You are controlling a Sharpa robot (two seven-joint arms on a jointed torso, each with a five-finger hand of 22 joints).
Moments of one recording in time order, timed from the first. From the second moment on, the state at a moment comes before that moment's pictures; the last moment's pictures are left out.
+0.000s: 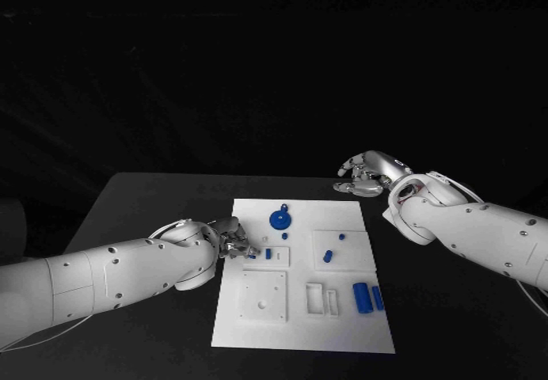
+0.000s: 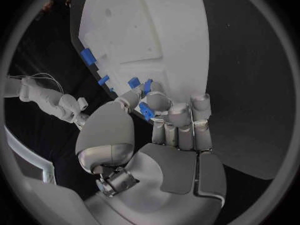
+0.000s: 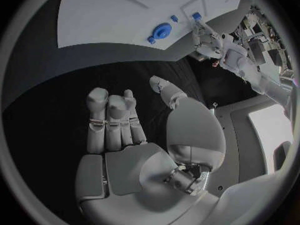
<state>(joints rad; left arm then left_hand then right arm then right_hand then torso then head) 1.31 -0.66 -0.24 1.34 -1.12 -0.26 -0.39 0.94 -0.20 0.63 -0.11 0.12 1.25 -0.03 0.34 1.04 1.41 -0.13 1.07 0.50 1.26 -0.21 1.47 0.52 0.08 1.01 -0.16 1.10 1.27 1.30 -0.69 0.00 1.20 -1.31 -0.46 -0.06 0.96 -0.25 0.52 -0.13 0.41 0.89 0.13 0.27 0.45 1.04 0.02 1.08 1.10 1.28 -0.08 1.16 1.02 0.18 1.23 -0.07 0.98 1.31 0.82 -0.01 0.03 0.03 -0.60</state>
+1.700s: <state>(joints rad) 1.30 -0.65 -0.24 1.33 -1.13 -0.25 -0.40 0.87 -0.24 0.62 -0.01 0.10 1.26 -0.03 0.34 1.05 1.41 -0.13 1.08 0.50 1.26 -0.21 1.47 0.52 0.08 1.01 -0.16 1.10 1.27 1.30 -0.69 0.00 1.20 -1.31 -0.46 -0.06 0.95 -0.25 0.51 -0.12 0.41 0.88 0.13 0.27 0.45 1.04 0.02 1.08 1.09 1.28 -0.09 1.16 1.02 0.18 1.22 -0.07 0.98 1.31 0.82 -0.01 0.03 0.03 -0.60</state>
